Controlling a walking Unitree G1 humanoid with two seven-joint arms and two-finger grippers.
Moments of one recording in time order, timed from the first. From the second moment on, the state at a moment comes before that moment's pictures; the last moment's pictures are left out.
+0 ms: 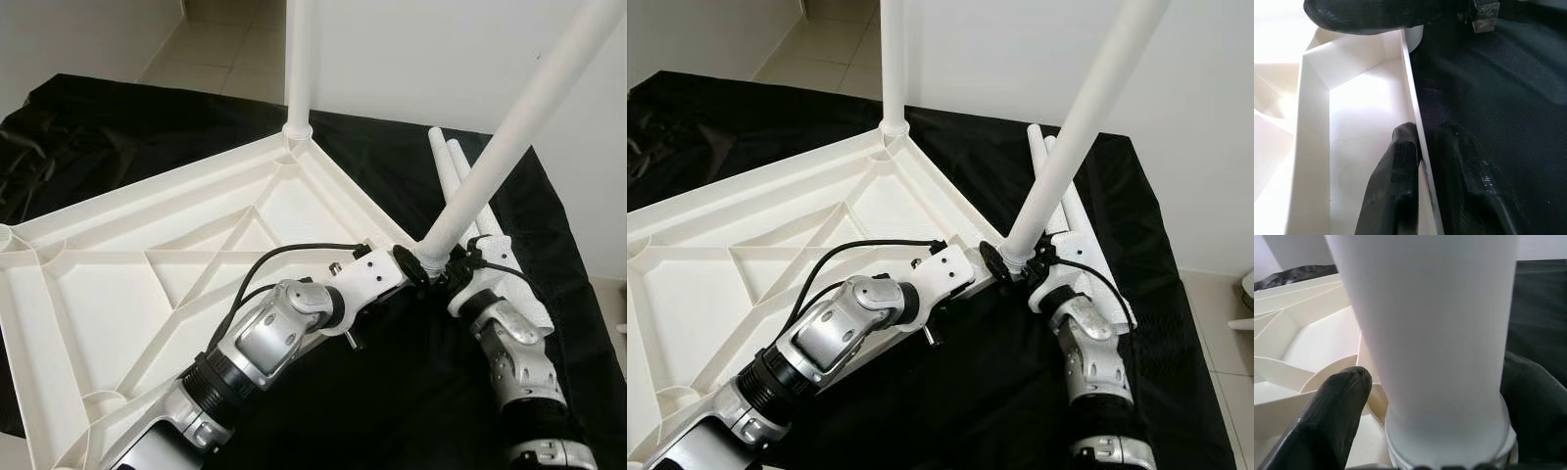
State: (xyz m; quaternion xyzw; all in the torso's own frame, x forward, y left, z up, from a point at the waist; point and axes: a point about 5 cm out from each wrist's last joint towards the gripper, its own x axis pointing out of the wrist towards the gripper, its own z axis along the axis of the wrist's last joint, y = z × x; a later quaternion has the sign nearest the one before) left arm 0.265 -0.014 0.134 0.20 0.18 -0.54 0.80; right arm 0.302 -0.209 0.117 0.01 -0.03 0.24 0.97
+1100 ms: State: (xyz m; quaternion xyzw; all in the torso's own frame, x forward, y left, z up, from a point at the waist) left arm 0.267 -0.022 0.132 0.20 0.19 -0.54 0.79; right arm 0.311 -0.227 0.107 0.00 -0.01 0.26 0.97
